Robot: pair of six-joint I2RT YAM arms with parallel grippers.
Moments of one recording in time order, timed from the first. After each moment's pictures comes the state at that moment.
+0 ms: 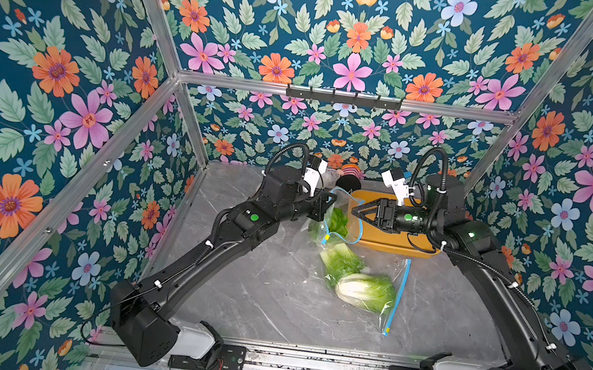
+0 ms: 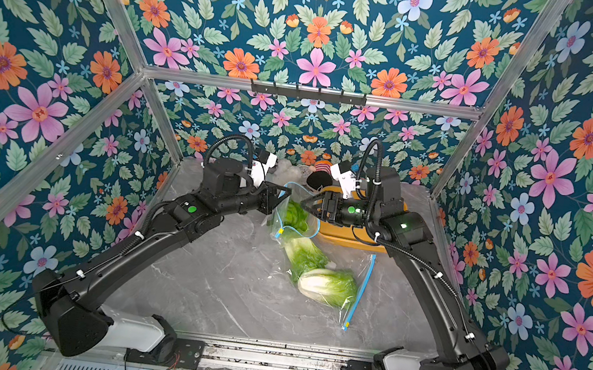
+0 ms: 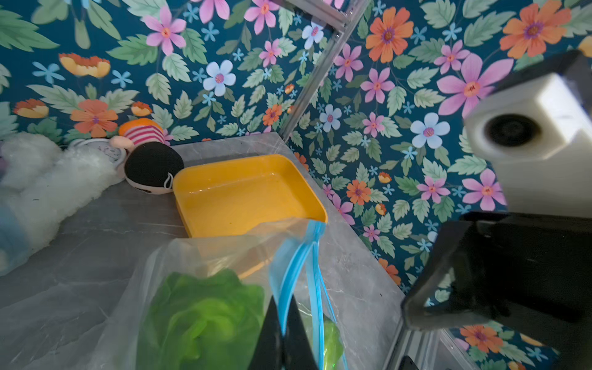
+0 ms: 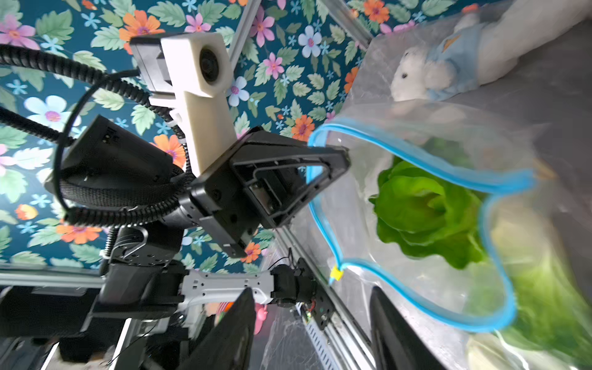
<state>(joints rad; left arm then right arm) -0.66 1.36 1.36 -0.28 0.26 -0.45 0.42 1.31 1.52 -0.71 -0.71 0.60</state>
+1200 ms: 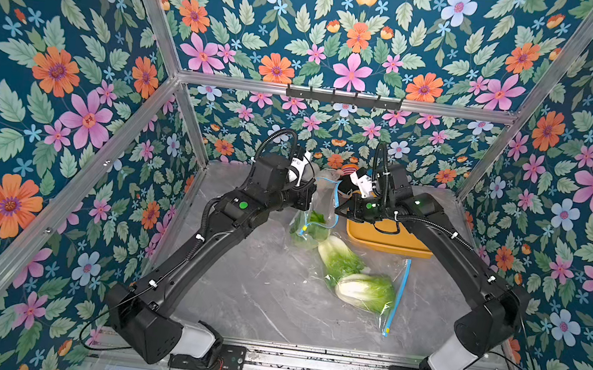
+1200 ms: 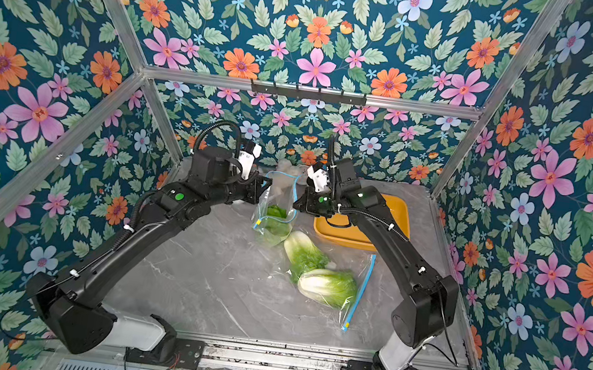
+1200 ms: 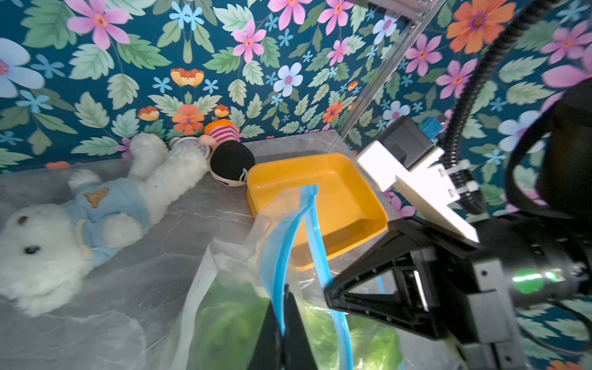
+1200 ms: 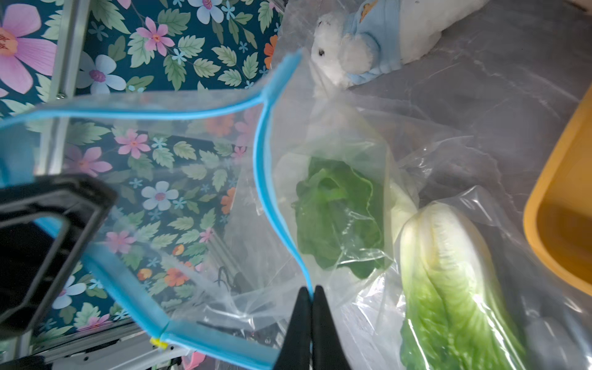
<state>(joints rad) -0.56 1.39 1.50 -0.54 0.15 -0.28 0.51 1.68 1.69 -0.74 -0.55 0.54</state>
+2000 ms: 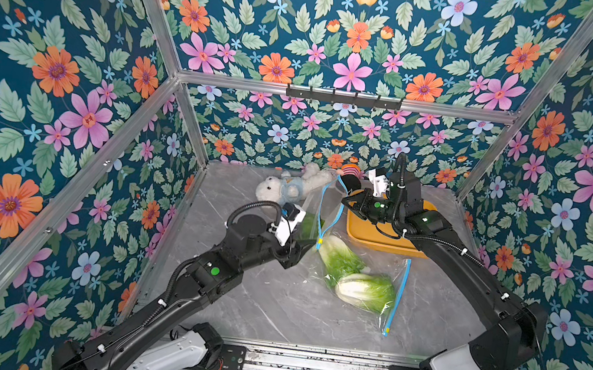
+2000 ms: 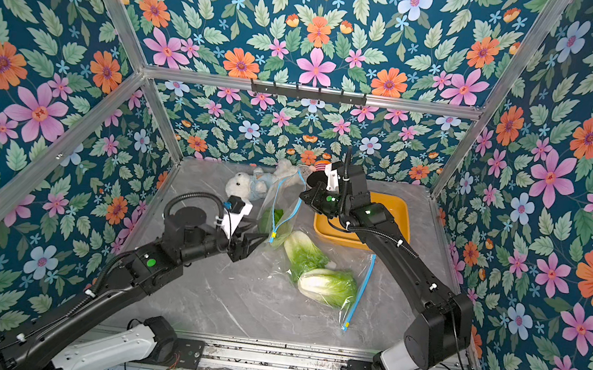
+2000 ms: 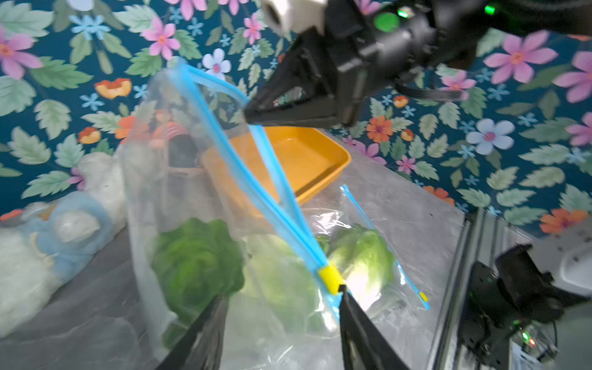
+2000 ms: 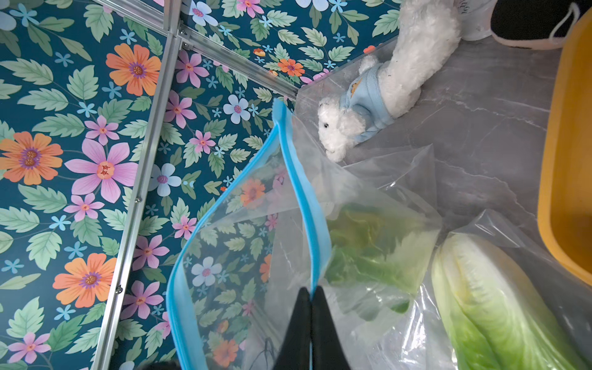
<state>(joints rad) -0.75 0.87 0.82 -0.20 0.19 -0.06 0.49 1.53 1.45 -0.39 -0.43 0.86</state>
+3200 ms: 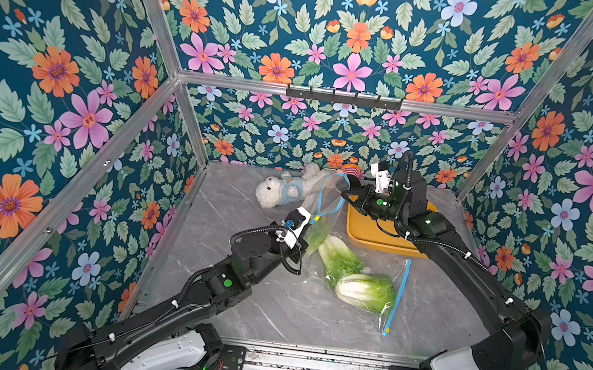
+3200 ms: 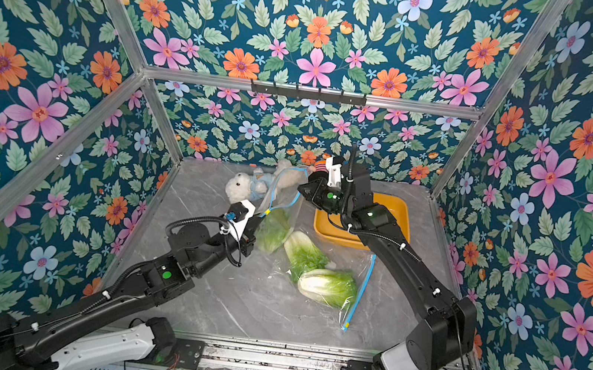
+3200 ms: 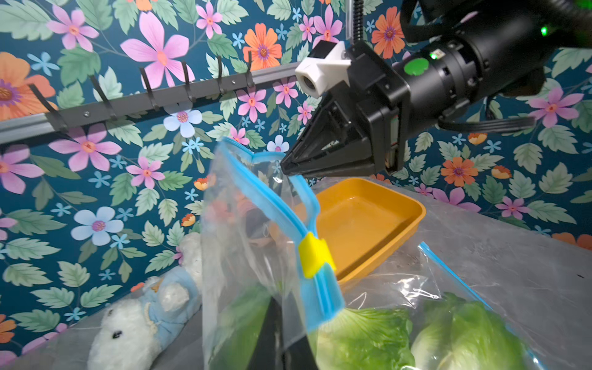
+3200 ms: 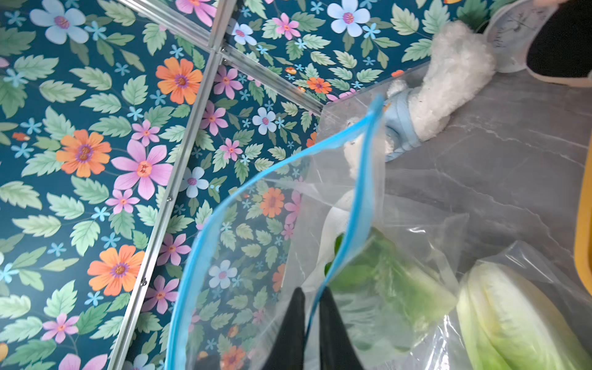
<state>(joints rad) -0.85 0.91 0.77 0.12 -0.20 0.15 0.49 1.51 1.46 -0.30 -0.47 0.83</state>
